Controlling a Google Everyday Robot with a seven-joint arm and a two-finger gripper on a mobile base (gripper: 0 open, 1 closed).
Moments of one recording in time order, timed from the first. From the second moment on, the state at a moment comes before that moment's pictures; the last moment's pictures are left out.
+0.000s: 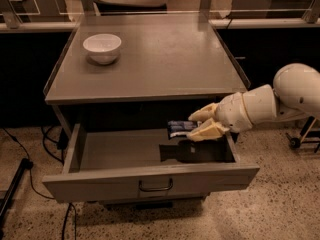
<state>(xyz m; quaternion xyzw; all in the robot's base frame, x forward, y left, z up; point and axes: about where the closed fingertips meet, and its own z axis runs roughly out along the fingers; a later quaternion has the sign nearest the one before) 0.537 -0.112 0.767 -0.58 0.68 0.26 0.36</state>
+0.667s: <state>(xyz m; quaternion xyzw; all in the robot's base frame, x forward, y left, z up) 0.542 -0.081 0.718 -0.60 0.66 0.27 0.37</state>
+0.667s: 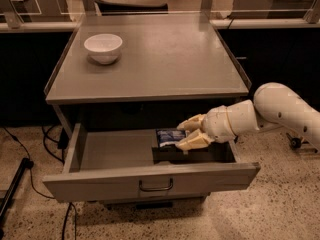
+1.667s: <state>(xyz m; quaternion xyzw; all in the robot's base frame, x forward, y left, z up) 0.555 -0.083 0.665 -0.63 0.66 0.22 0.35</state>
